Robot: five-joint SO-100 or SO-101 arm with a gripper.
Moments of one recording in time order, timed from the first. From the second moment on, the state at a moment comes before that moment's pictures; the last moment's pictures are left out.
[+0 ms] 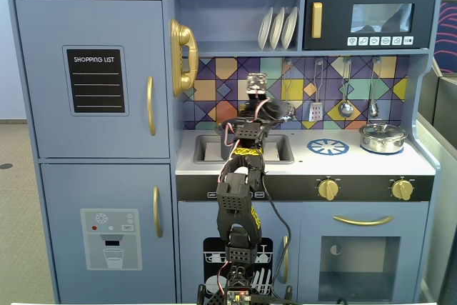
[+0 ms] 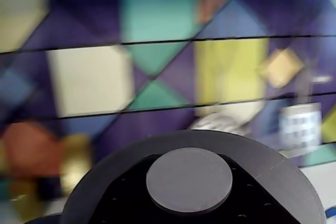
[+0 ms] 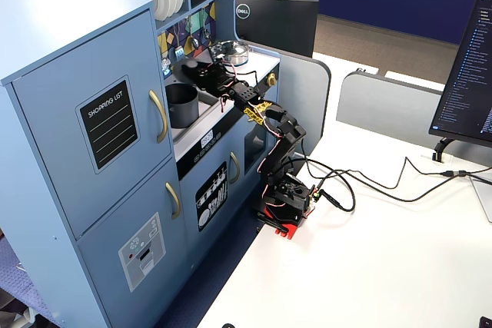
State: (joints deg) arm 9.4 115.8 97.6 8.0 -93.1
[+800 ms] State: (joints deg) arm 1.1 115.8 97.5 13.0 -92.2
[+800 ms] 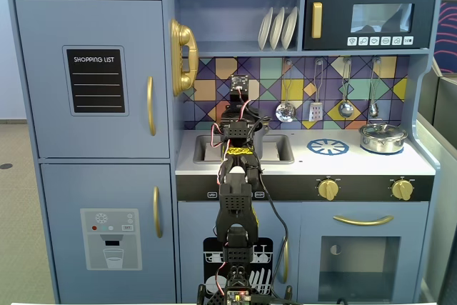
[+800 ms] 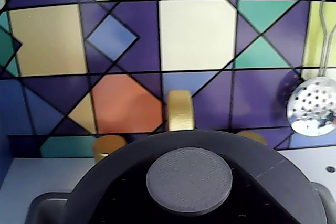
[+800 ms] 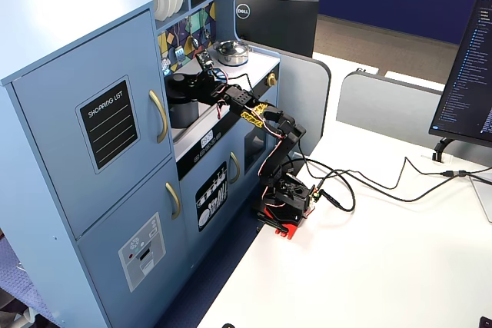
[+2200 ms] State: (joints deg) arm 1.2 118.0 102.2 20.5 -90.9
